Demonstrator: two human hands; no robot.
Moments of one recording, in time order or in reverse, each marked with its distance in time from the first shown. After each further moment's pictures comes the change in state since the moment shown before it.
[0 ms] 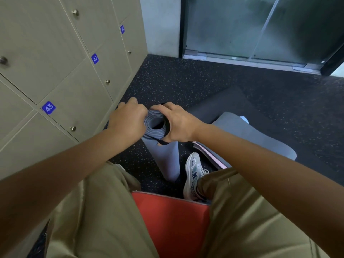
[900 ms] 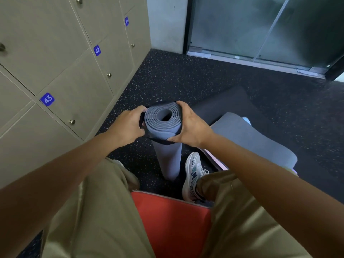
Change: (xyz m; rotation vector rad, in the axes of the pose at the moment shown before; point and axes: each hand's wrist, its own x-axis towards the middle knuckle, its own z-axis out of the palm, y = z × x) left_hand 0.009 -0.037 0.048 -0.500 -0.151 0.048; right_hand -0.017 0.015 0.015 0.148 0.090 0.258
